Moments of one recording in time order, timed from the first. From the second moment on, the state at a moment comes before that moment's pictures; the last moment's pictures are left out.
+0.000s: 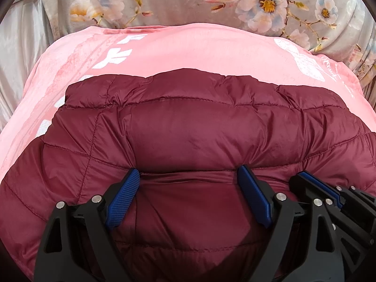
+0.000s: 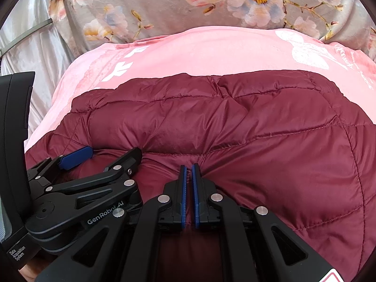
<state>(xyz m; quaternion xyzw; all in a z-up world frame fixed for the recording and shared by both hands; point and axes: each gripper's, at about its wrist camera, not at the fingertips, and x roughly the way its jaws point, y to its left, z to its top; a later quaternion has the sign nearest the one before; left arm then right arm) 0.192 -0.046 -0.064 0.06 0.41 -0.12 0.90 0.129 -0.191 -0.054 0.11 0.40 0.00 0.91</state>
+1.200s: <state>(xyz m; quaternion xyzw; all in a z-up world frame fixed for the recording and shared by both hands) 0.139 0.151 -0.057 -0.26 0.46 -0.09 0.84 0.051 -0.154 -0.050 0.09 0.40 0.04 0.91</state>
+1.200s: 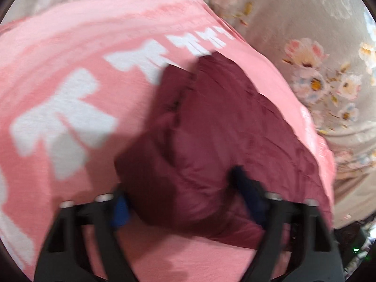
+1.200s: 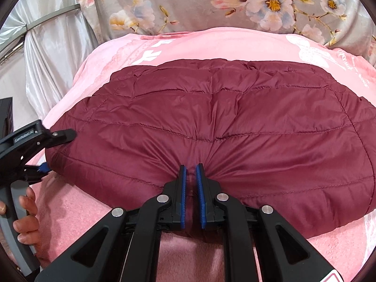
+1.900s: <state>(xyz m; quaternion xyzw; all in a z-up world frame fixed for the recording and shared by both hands) 0.077 -0.025 0.111 -0.08 0.32 -0.30 0.89 0.014 -0.195 -0.036 0.22 0.40 0.08 0.89</state>
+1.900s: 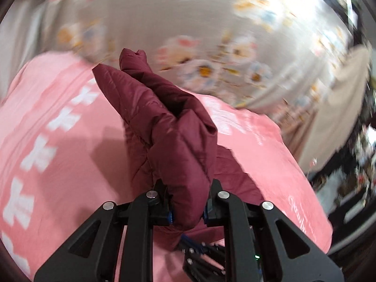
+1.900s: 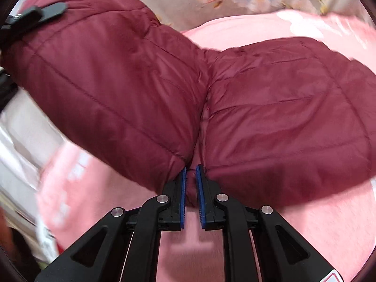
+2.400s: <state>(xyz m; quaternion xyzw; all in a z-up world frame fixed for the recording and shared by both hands) 0.079 -0.256 0.004 0.03 0.46 -0.36 0.81 -0.098 -0.364 -0.016 0.27 0.37 -0.12 0.88</state>
